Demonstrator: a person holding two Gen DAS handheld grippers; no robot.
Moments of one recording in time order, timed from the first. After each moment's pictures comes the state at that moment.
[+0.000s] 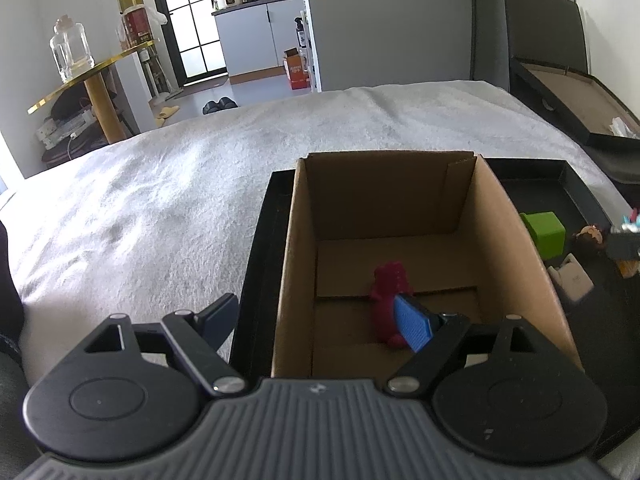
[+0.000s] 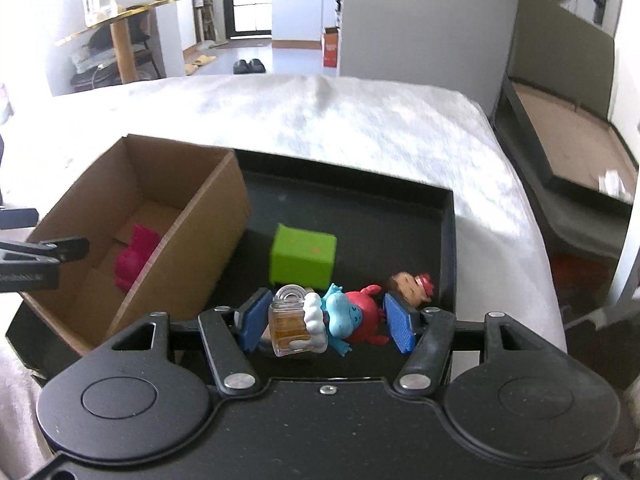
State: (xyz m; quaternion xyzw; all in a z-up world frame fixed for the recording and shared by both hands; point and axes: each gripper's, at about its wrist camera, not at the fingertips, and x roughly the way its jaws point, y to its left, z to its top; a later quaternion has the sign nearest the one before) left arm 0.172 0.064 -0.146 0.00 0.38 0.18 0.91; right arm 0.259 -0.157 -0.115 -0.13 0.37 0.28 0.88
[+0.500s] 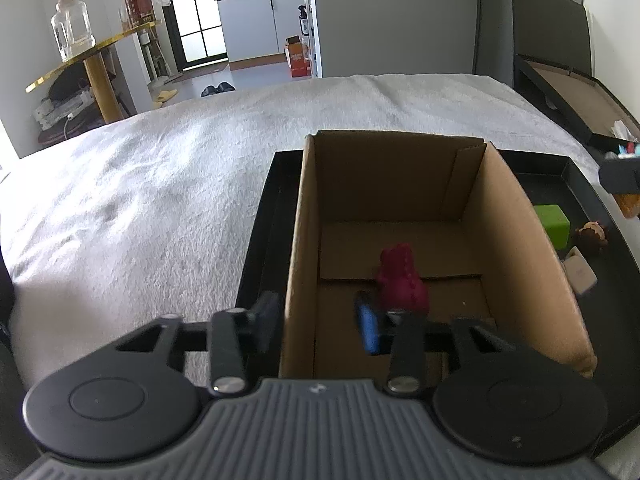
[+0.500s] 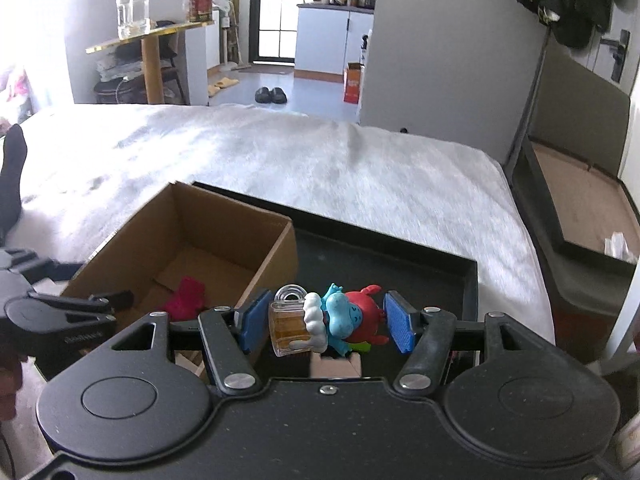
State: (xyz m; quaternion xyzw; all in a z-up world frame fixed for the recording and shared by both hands) left arm 0.173 0.075 -0.156 -0.03 0.40 0.17 0.90; right arm 0.246 -0.119 -0.076 -0.14 0.32 0.31 0.88
